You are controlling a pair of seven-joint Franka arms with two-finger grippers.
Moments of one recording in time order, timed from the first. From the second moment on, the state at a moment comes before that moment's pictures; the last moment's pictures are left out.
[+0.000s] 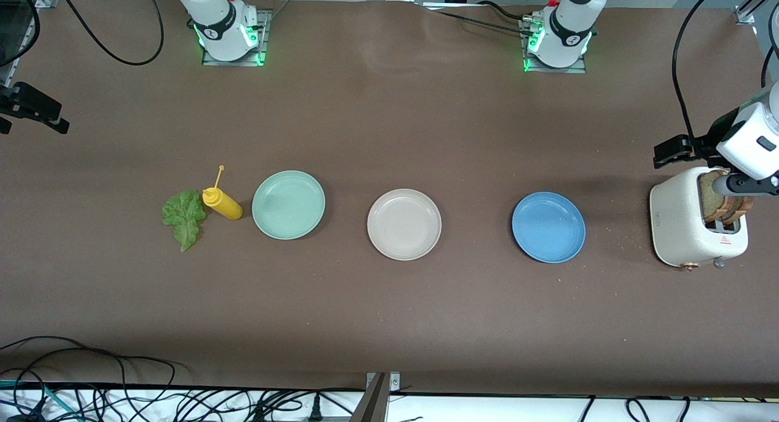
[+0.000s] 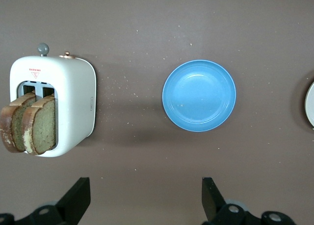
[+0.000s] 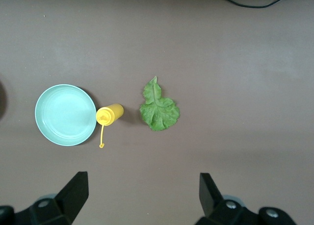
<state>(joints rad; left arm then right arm) -0.07 0.18 0.06 -1.45 0.03 1.51 -0.03 -0.01 0.04 -0.06 -1.48 0.01 1.55 -0.08</state>
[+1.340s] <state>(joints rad) -0.07 0.18 0.07 -1.45 0.03 1.52 -0.03 -0.01 0.04 -0.06 -1.48 0.01 1.54 -0.08</state>
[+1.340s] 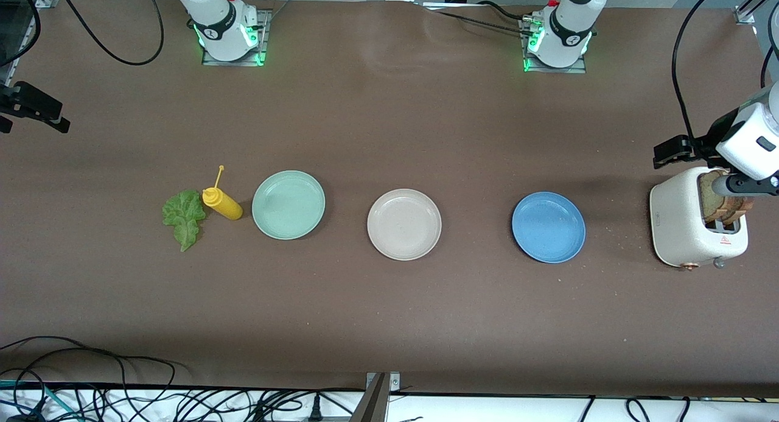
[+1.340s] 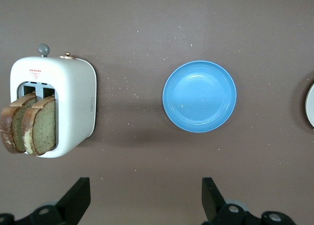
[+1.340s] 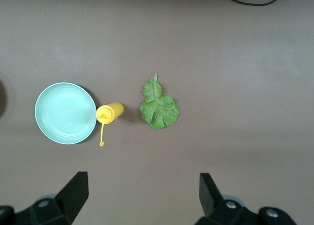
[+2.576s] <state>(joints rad) 0.10 0.28 0.08 -1.46 0.10 1.59 0.27 -0.01 0.04 -0.06 -1.48 0.01 1.54 -0.08</state>
